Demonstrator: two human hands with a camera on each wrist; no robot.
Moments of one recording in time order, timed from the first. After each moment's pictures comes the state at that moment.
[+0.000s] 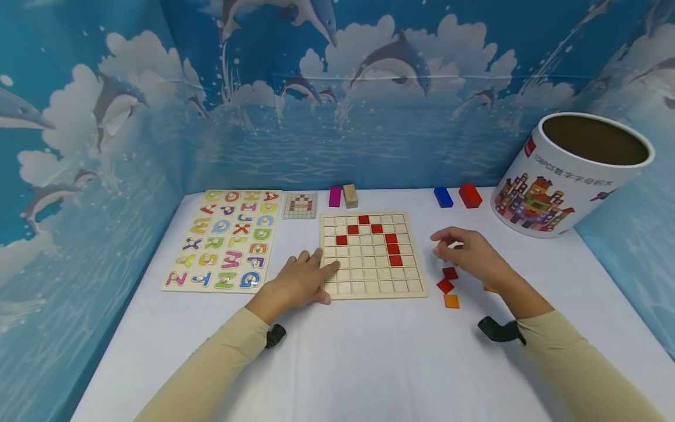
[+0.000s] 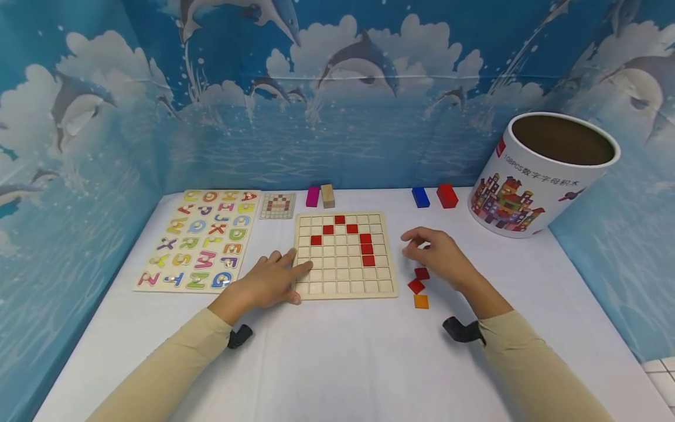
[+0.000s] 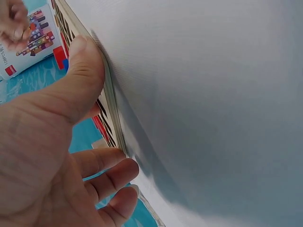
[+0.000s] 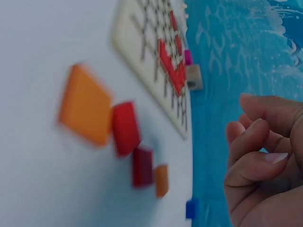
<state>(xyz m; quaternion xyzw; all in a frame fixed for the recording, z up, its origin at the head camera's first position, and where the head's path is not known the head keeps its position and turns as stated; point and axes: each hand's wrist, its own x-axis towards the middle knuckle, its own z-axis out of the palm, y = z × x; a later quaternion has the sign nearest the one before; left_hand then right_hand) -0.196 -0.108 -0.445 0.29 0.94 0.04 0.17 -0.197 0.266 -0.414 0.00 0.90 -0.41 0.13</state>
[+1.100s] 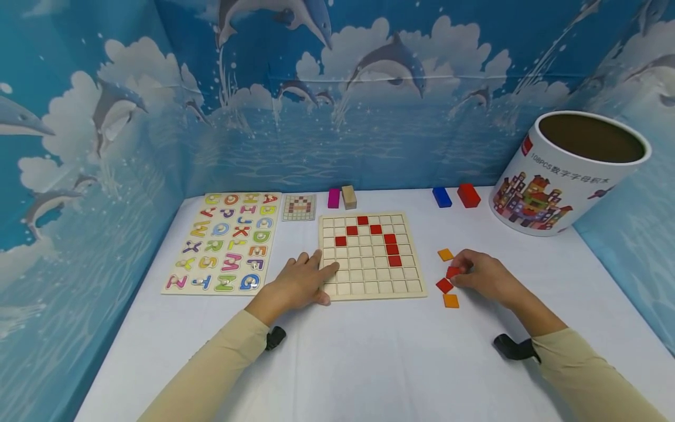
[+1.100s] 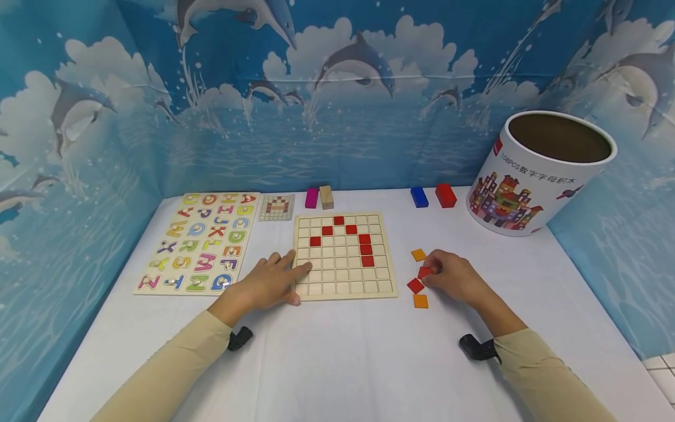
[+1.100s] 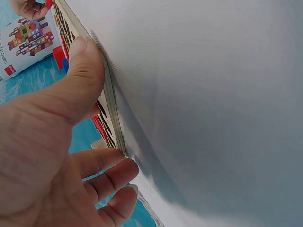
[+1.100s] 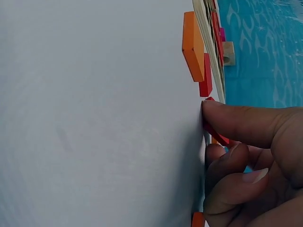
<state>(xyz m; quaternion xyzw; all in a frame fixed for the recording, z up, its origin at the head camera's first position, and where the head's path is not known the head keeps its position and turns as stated) -0.195 -0.109 -0.446 0.30 0.94 0.04 0.16 -0.177 0.299 -0.455 0.01 0.94 -0.32 0.15</state>
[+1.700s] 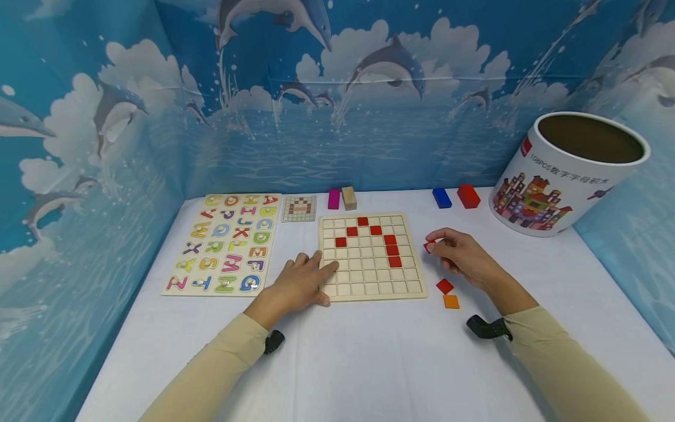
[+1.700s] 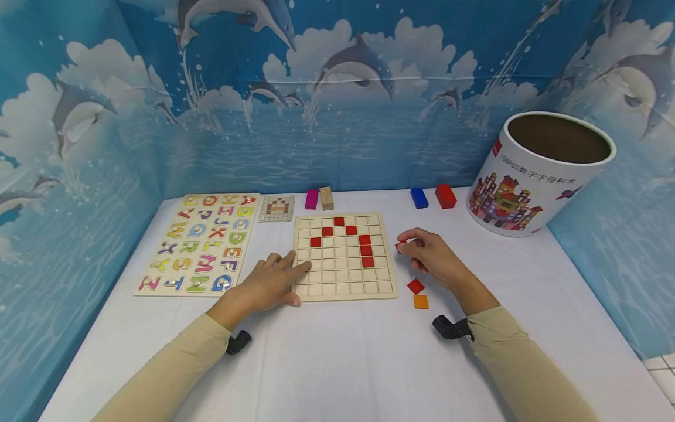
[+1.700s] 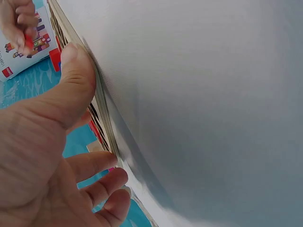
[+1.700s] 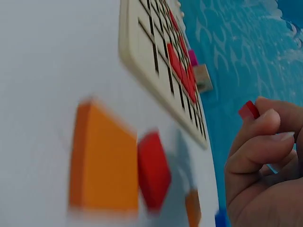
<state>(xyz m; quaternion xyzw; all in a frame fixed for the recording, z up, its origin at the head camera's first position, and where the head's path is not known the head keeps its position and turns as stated) -0.192 -0.109 -0.447 0.28 0.95 0.06 0.15 -0.207 0.269 -0.442 0.02 0.81 -0.56 0.17</state>
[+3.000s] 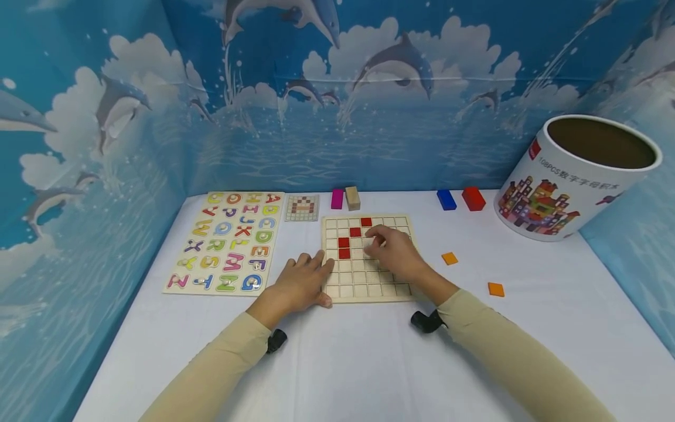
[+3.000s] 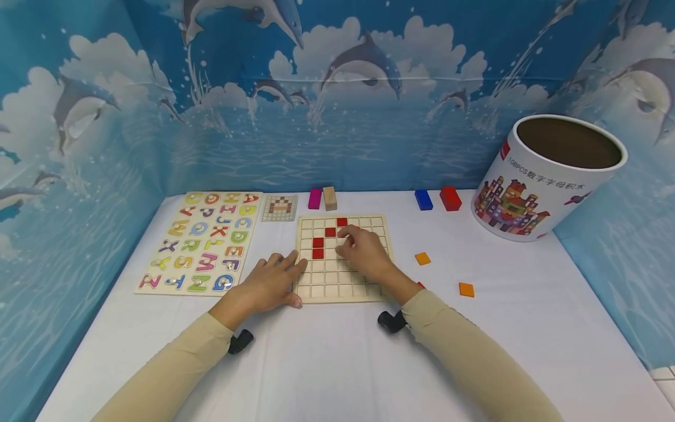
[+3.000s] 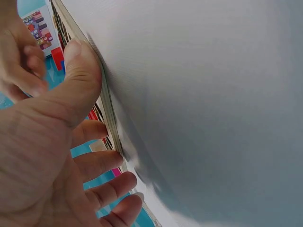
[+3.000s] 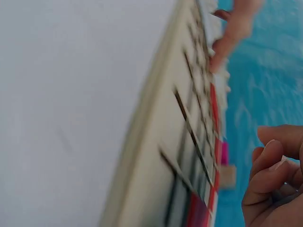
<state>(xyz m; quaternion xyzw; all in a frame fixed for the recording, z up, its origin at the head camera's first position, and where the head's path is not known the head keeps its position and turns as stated) -0.195 -0.108 -0.448 0.26 0.95 0.02 0.15 -0.231 0.140 -0.446 -0.10 0.90 -0.41 0.05</state>
